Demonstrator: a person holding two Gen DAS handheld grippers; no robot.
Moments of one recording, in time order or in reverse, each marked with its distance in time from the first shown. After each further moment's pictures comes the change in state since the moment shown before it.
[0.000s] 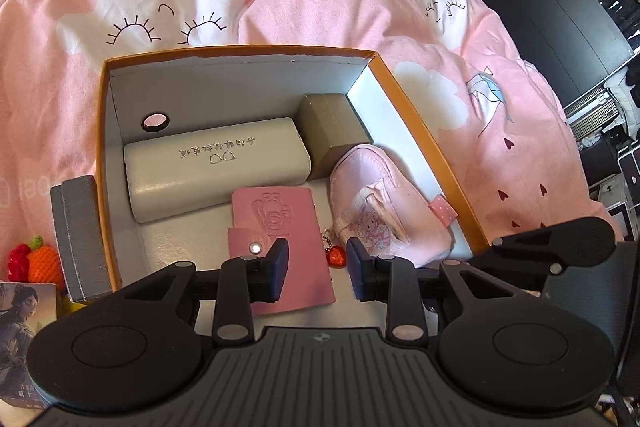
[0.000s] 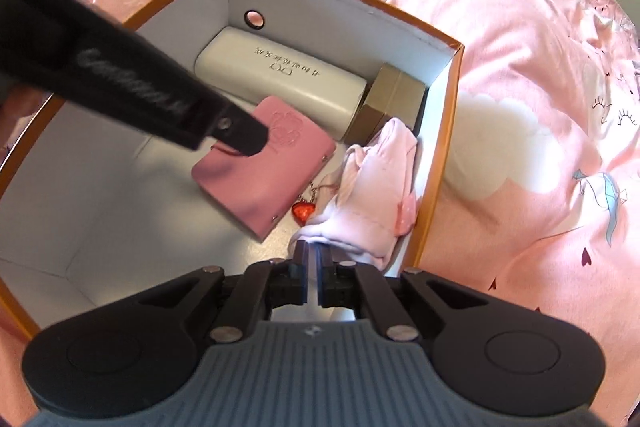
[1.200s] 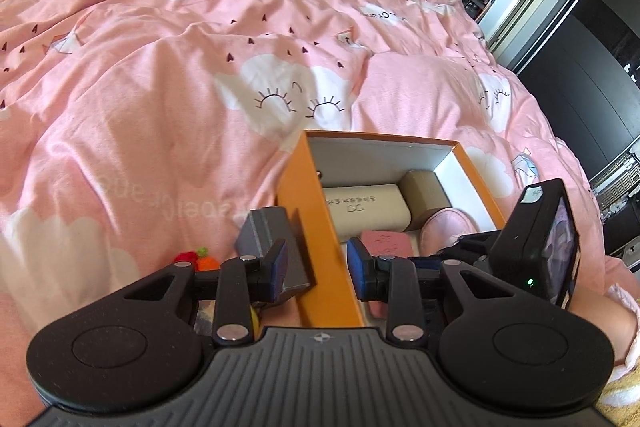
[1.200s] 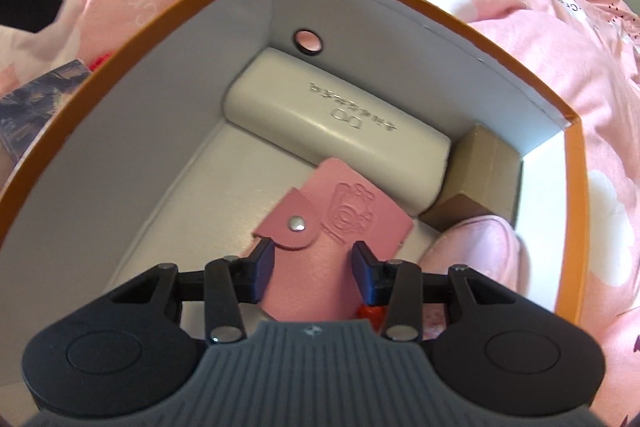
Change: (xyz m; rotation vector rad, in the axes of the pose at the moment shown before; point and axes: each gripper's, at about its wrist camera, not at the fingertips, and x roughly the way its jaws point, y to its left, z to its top) left arm -0.105 0.080 -0.025 -0.080 -0.220 0.119; right arm 0.056 0.032 0.056 -0.051 0.006 0.005
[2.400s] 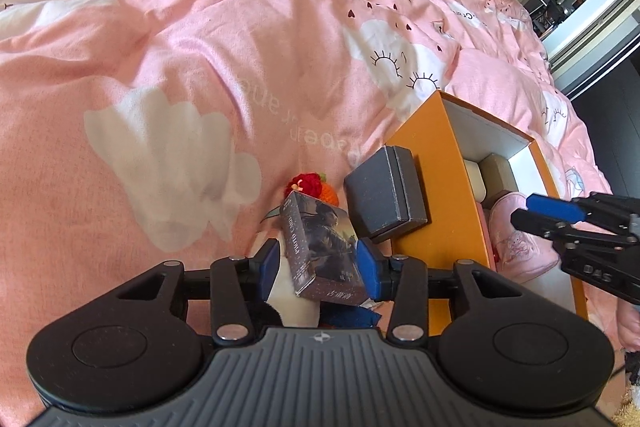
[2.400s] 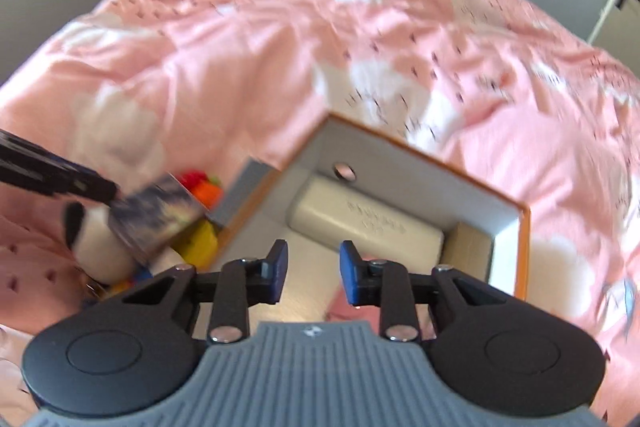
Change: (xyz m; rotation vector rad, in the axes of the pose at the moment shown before) left arm -0.024 0.091 -0.046 -0.211 0.064 0.065; right arm -0.108 0.030 0.017 0.017 -0.281 0.069
